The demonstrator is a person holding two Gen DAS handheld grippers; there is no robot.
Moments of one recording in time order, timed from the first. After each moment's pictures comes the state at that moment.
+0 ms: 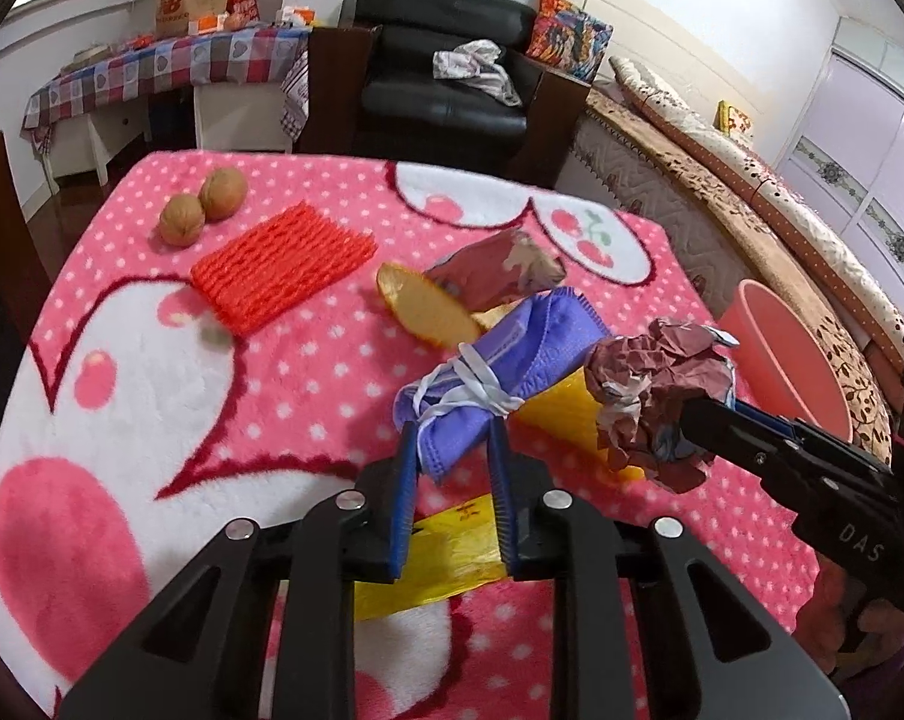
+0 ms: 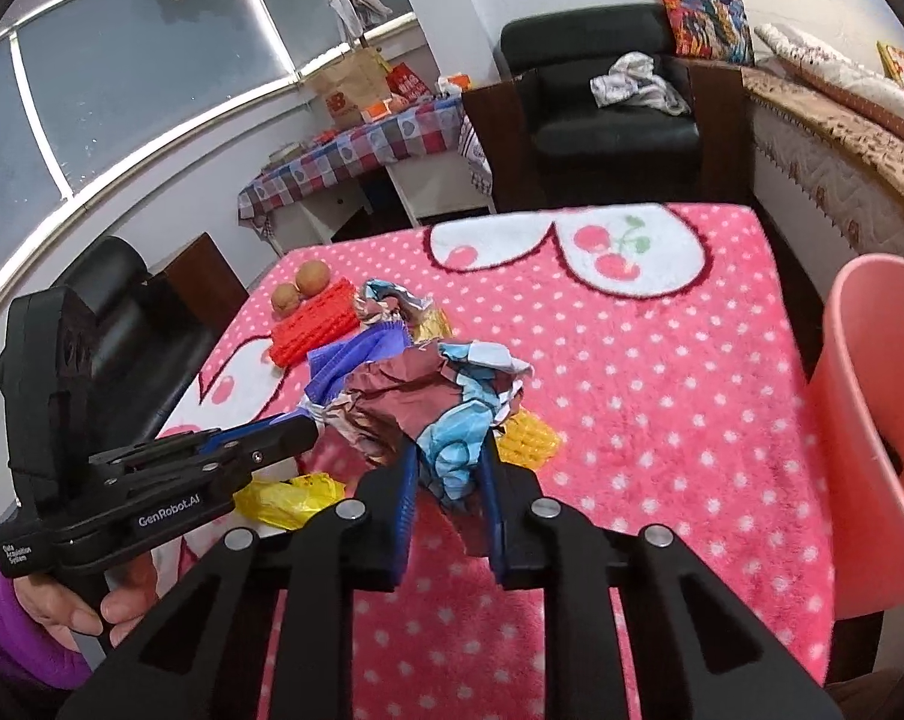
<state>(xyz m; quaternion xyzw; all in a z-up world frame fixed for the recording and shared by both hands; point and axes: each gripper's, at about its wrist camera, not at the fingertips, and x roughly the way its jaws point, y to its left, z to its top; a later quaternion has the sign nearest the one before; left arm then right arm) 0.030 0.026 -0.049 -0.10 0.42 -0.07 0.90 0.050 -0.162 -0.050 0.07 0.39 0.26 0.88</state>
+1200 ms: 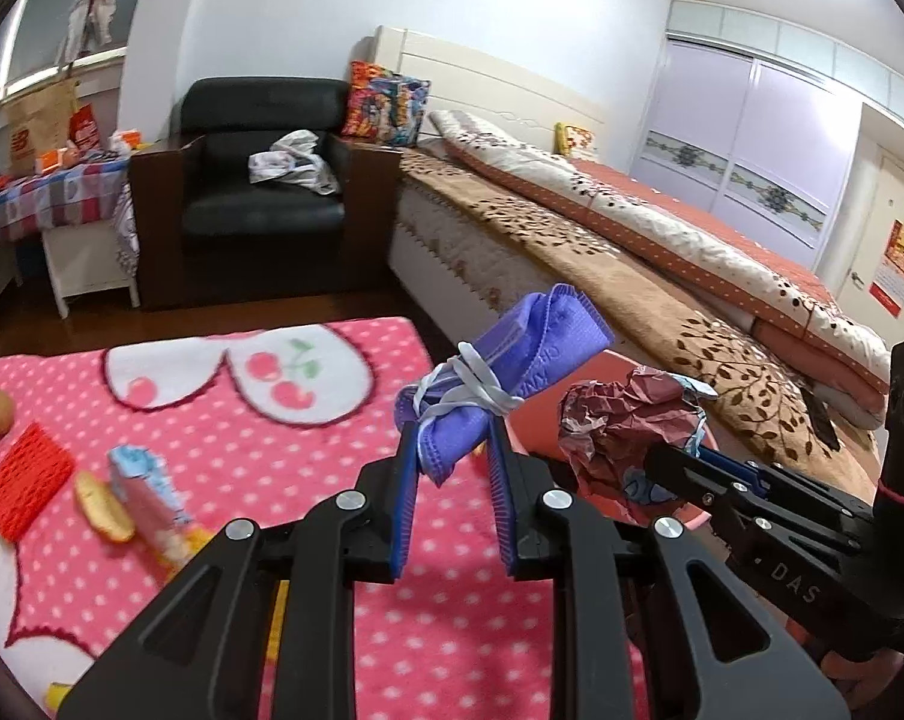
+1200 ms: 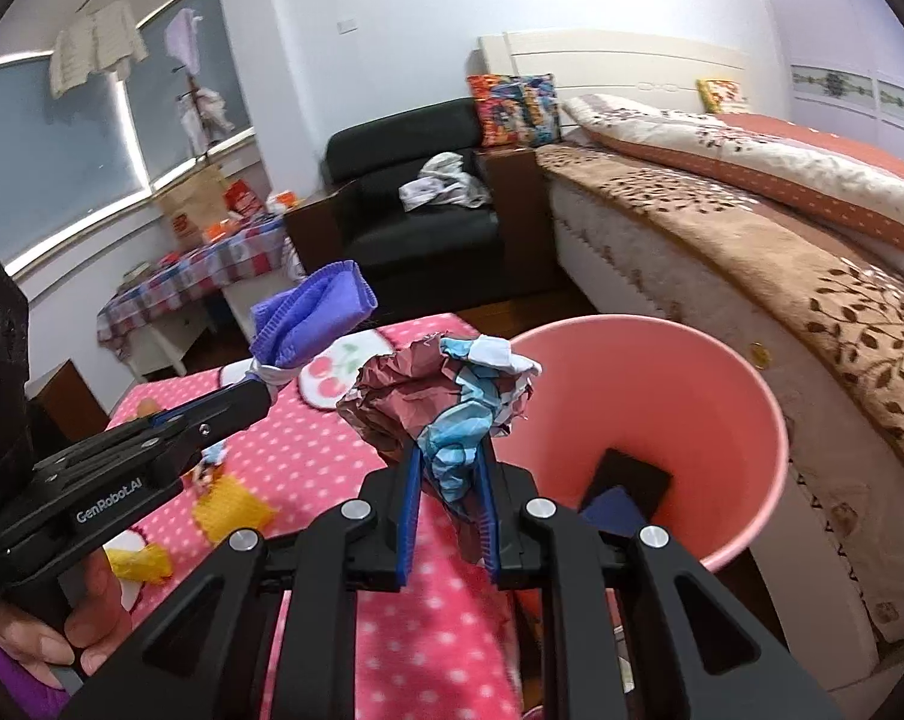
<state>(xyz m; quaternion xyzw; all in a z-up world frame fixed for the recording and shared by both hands) 0.063 -0.138 0.005 -0.04 0.31 -0.23 0.92 0.018 -0.323 -0.006 0.10 0.31 0.05 0.95</state>
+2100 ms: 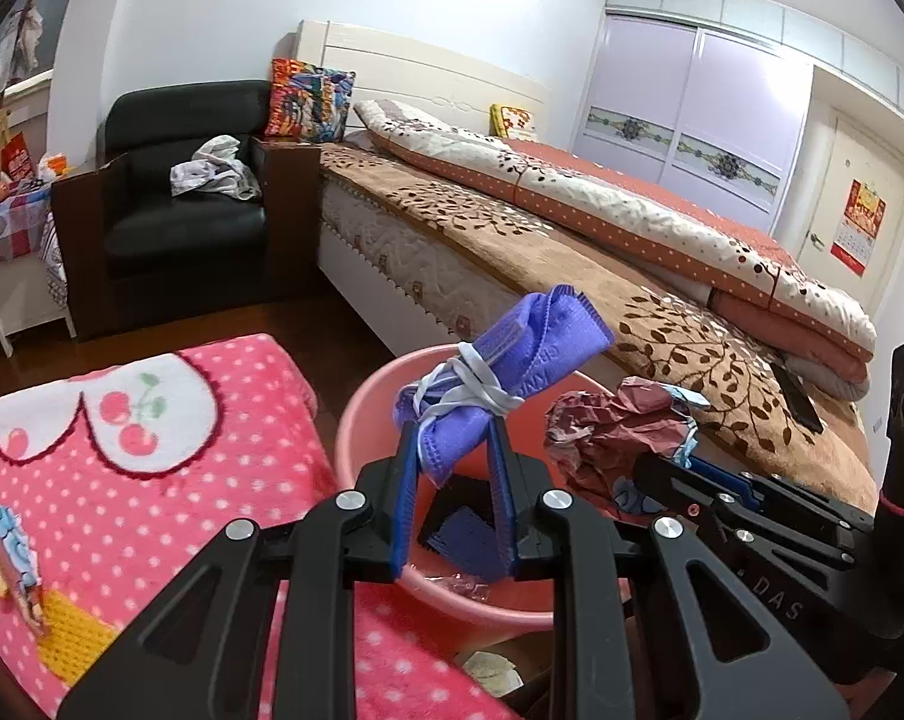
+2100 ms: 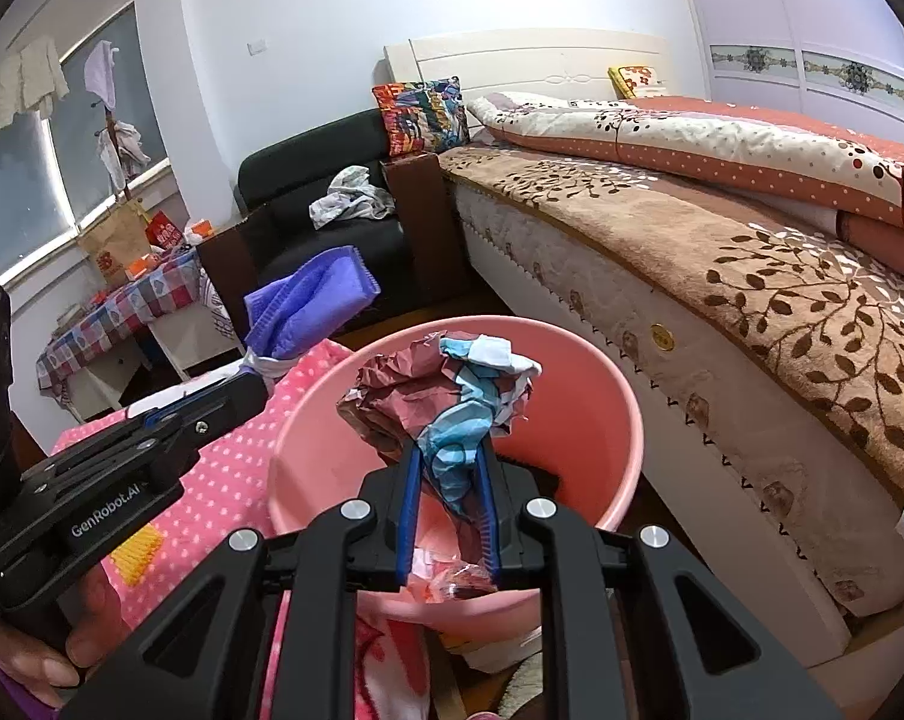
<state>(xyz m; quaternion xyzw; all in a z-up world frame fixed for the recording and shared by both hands) 0.086 -0.236 -0.011 -0.01 0.30 -0.30 0.91 0.025 -0.404 -0.024 0.13 0.31 -0.04 0.94</state>
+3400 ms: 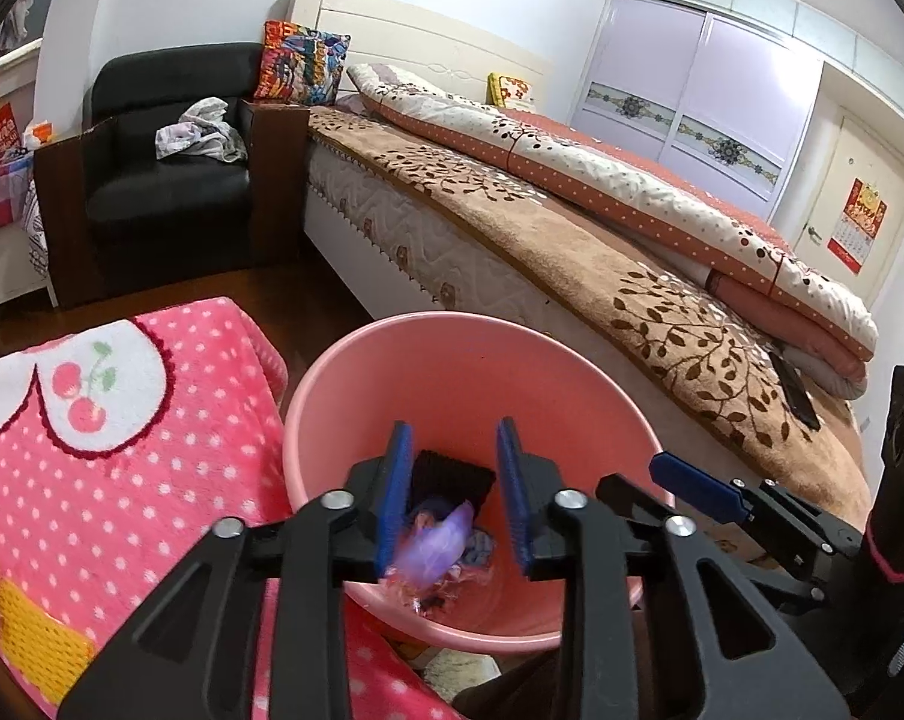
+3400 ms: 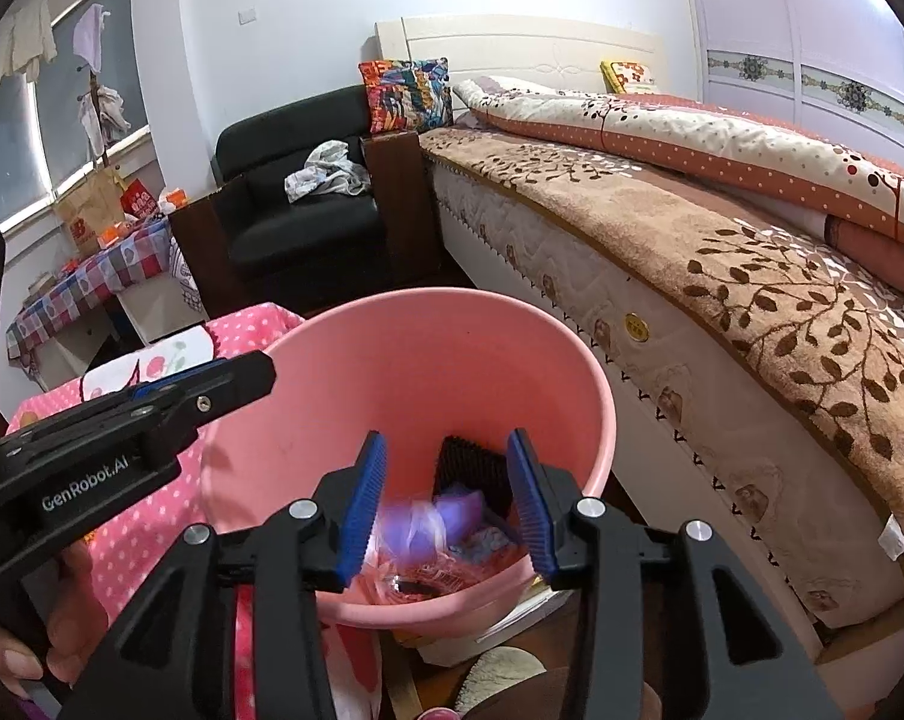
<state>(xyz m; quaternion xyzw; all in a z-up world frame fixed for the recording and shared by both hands) 0.100 -0.259 -0.026 -0.02 0.34 -0.30 0.89 0.036 -0.404 -0.043 0.09 0.33 -0.07 0.94</state>
